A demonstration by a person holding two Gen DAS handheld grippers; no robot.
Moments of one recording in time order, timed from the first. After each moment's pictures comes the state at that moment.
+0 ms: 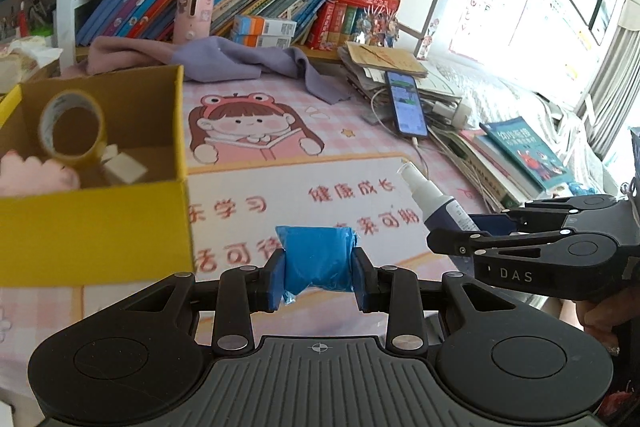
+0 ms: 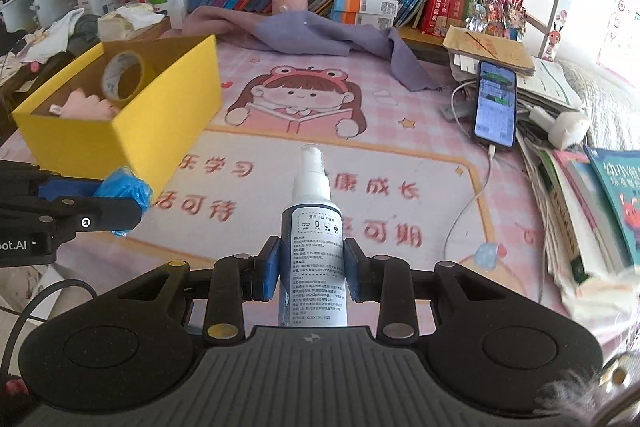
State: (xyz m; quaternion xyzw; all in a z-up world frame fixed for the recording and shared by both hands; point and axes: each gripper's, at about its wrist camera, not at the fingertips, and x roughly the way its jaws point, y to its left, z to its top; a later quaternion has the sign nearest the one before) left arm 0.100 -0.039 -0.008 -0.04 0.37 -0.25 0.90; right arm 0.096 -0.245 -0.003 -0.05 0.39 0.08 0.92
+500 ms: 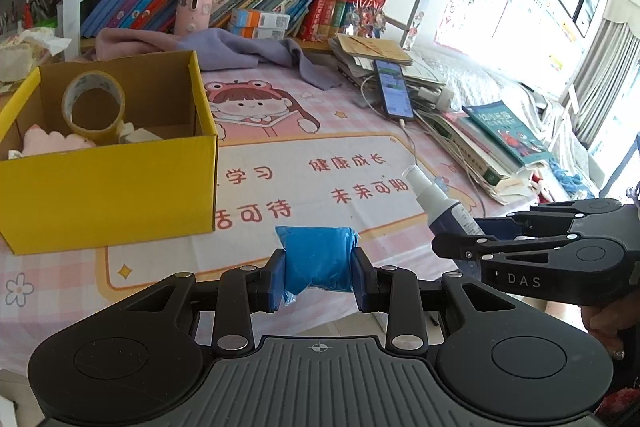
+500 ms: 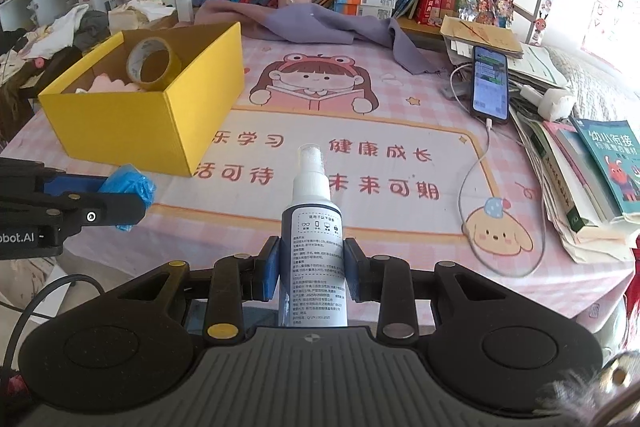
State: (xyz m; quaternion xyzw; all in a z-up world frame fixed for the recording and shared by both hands) left arm 0.062 -0.004 -0.009 -0.03 0.37 -0.27 0.89; right arm 0.040 -0.207 0.000 -0.04 0.39 0.06 0.92
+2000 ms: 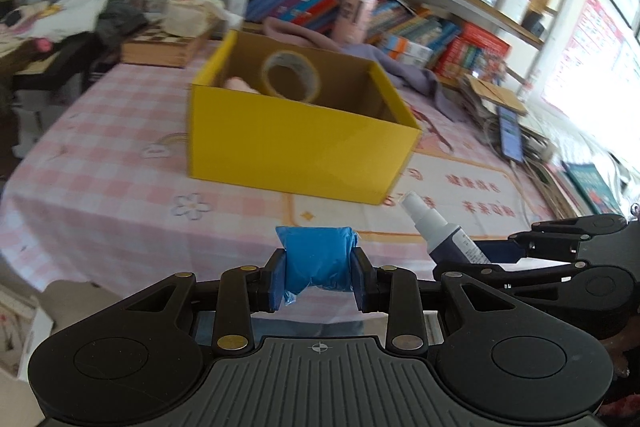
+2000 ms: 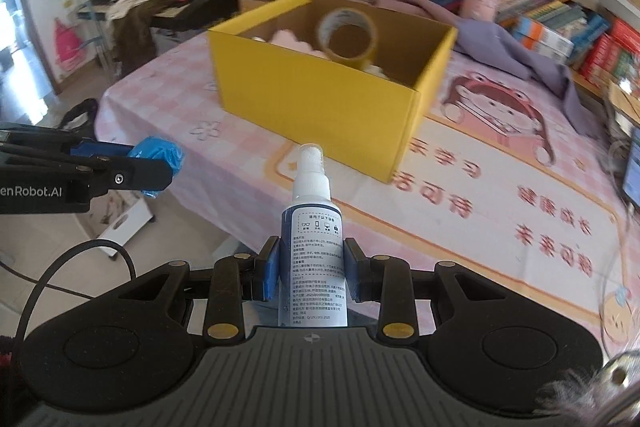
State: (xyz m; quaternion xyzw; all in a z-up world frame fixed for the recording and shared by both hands) left arm 0.006 0.126 -0.010 -0.11 0.36 -0.09 0.92; right arm 0.045 -0.071 -0.011 -0.12 0.40 0.26 0.87
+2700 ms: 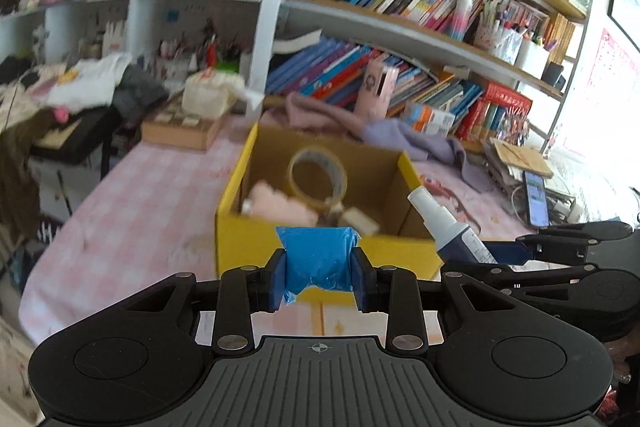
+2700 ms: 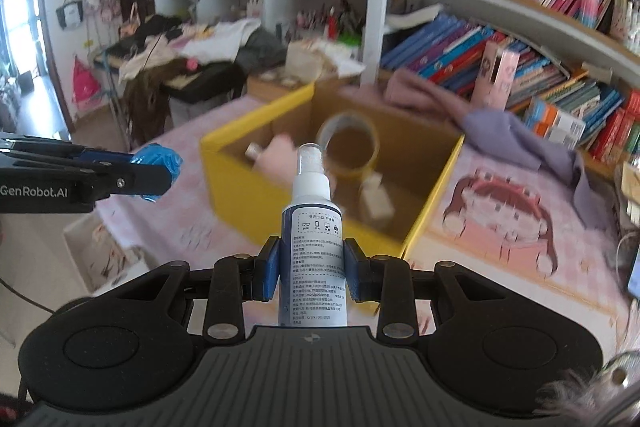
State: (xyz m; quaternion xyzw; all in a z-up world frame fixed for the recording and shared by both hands) left arm 0.066 0.137 0.039 -0.08 0.29 -0.06 0.95; right arm 0.113 -0.062 0.040 -0.11 0.30 0.29 0.90
